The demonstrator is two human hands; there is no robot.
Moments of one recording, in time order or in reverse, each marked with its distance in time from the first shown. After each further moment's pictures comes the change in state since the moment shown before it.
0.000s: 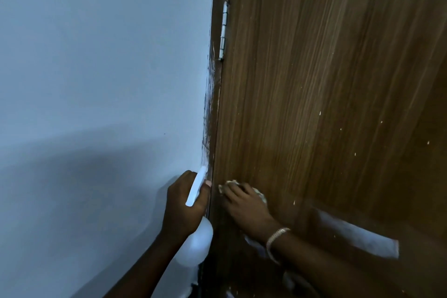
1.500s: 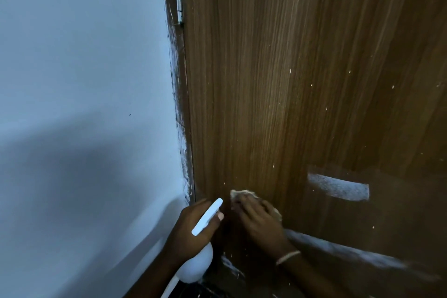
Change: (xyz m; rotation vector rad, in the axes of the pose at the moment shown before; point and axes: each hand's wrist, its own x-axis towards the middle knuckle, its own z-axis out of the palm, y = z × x) left_hand -0.092 -0.015 0.023 -0.197 -0.565 -0.151; right_hand -0.122 -0.044 0.080 0.111 0.106 0.283
